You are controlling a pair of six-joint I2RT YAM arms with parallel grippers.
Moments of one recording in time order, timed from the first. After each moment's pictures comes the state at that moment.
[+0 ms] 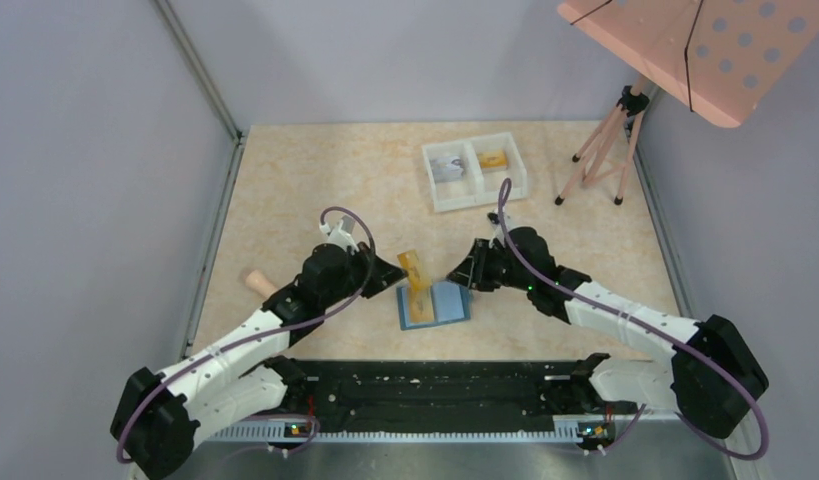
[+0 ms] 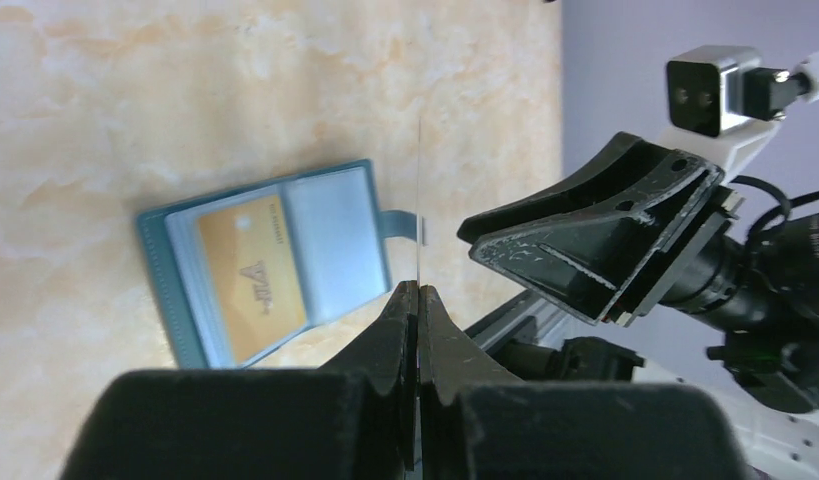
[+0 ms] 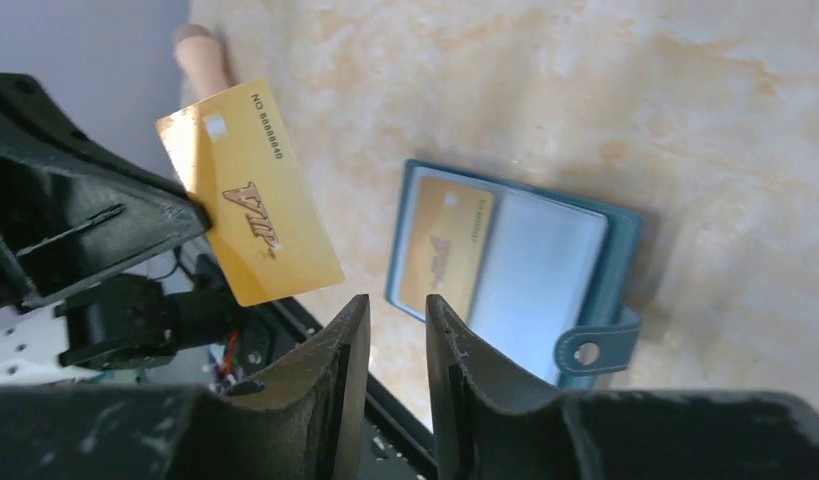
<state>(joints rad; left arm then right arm) -0.66 0.93 0.49 0.01 0.13 -1.05 0.68 1.16 0.57 0.04 -0.23 0.75</state>
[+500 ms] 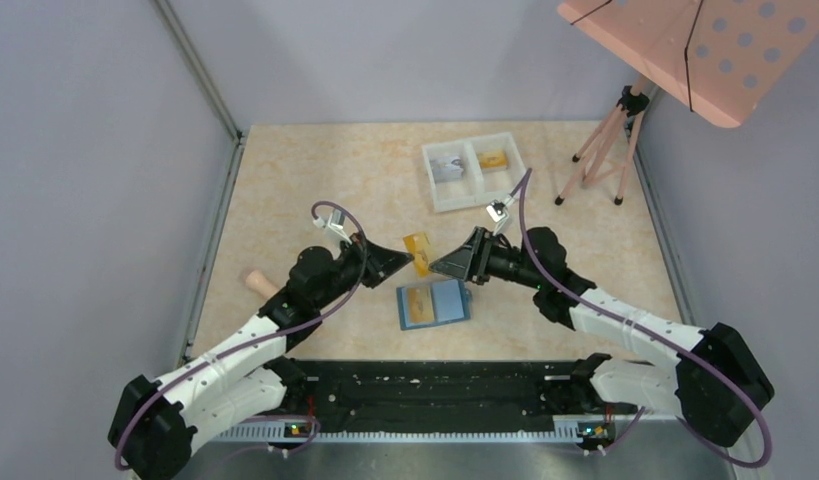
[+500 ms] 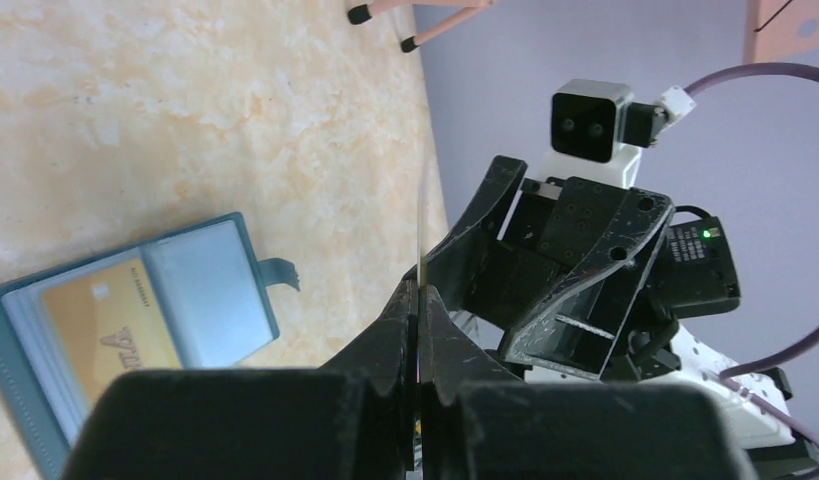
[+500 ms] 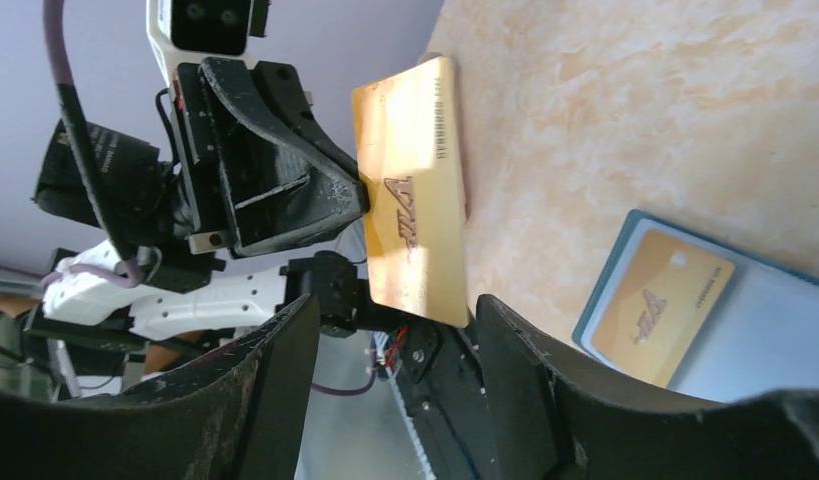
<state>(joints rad) -0.66 0.86 0.47 0.24 0.17 -1.15 0.67 1.09 0.52 0.43 -0.45 0.98</state>
